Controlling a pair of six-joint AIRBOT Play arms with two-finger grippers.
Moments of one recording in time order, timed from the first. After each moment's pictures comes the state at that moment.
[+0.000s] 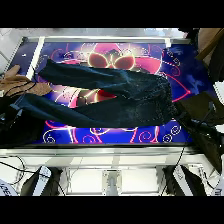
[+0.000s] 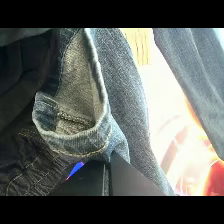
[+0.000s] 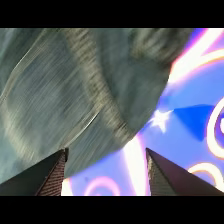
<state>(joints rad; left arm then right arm) 0.82 -0.86 0.60 0.71 -0.80 -1.12 -0.63 -0.84 0.47 -0.84 0.92 1.25</state>
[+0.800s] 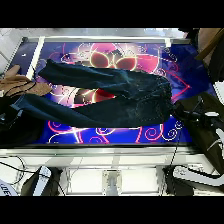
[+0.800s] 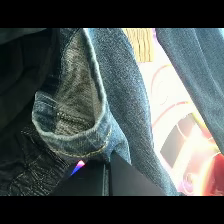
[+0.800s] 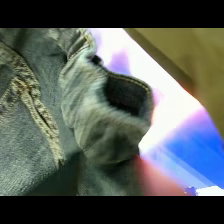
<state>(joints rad) 0.82 -0.85 0.61 0.73 -0.81 -1.12 -0.53 -1.33 0.66 -0.61 0.77 1.01</state>
